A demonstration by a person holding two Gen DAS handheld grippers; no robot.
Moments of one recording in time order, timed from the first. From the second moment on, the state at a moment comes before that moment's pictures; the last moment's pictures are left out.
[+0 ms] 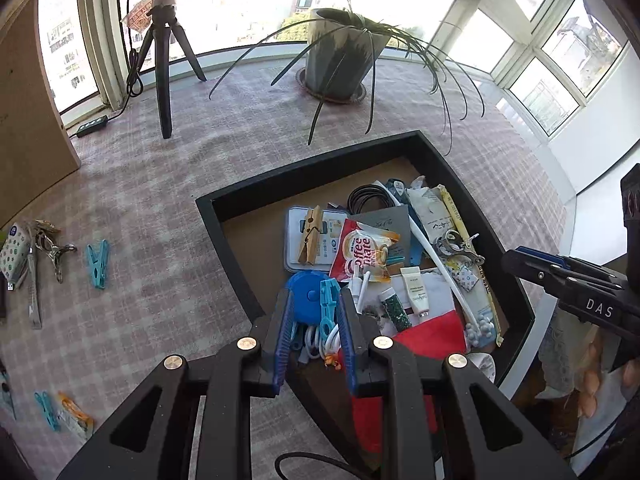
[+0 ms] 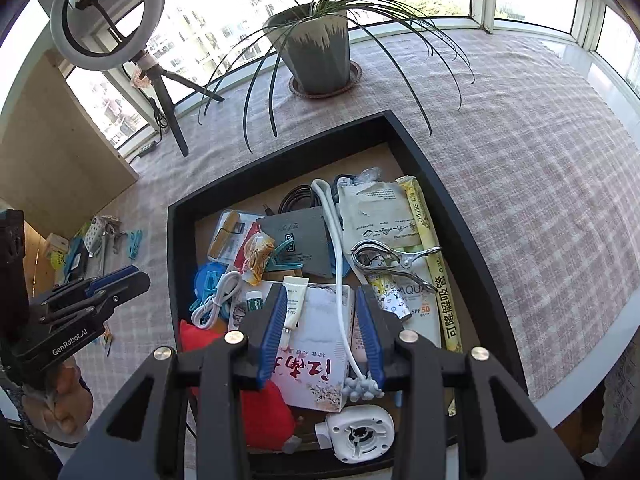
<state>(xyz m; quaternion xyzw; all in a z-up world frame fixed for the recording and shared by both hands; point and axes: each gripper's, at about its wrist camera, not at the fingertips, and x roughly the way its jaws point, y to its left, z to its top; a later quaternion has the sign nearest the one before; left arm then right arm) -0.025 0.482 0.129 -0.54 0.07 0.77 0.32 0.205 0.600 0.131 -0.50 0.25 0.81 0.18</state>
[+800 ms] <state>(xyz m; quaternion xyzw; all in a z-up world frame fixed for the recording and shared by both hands) -0.083 0.237 0.082 -0.59 -0.02 0.80 0.13 0.063 0.437 0.119 -0.54 0.17 0.82 0.03</state>
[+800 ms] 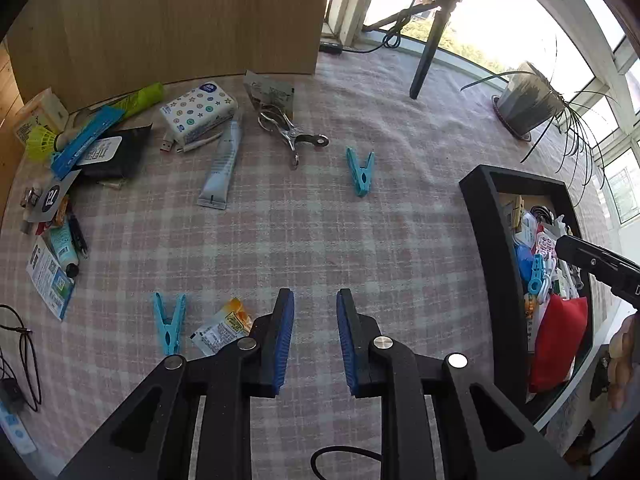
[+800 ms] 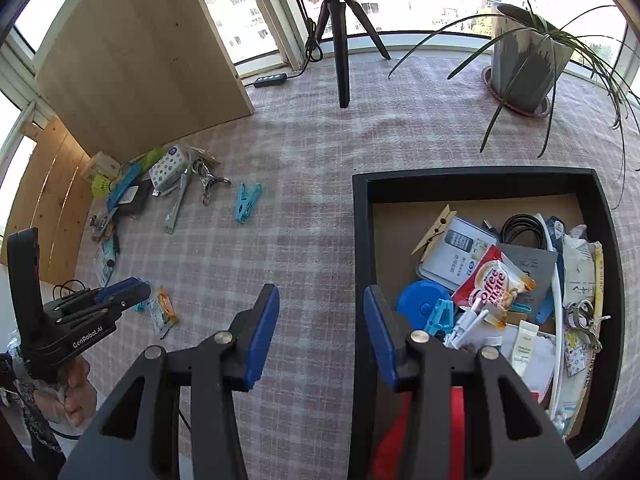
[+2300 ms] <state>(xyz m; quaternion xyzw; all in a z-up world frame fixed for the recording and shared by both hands) -0.091 0.152 0.004 -0.65 -0.03 0.76 0.05 -0.123 0.343 0.011 -0.63 0.12 0.77 0.03</state>
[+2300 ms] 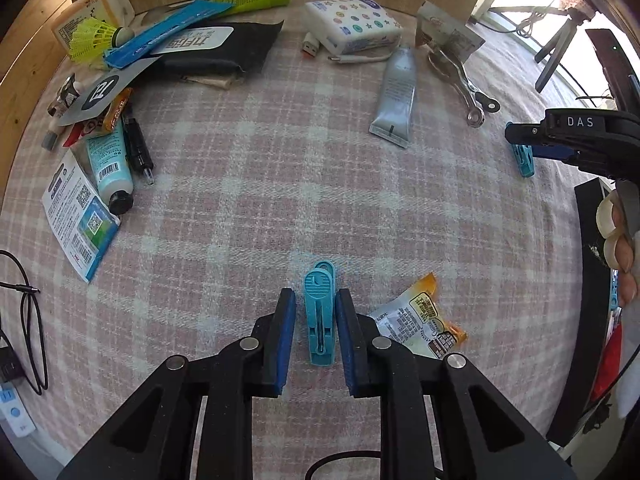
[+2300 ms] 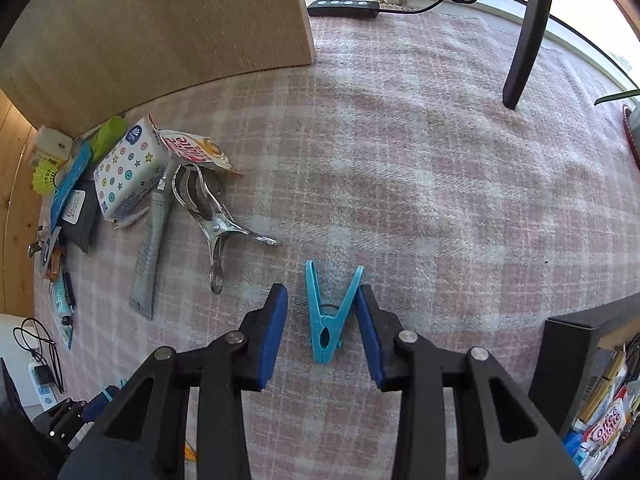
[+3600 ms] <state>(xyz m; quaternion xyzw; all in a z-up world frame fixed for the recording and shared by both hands) -0.073 0.324 0.111 -0.56 0.01 0.80 0.19 0.071 0.510 0.117 -0.52 0.23 0.82 0.07</state>
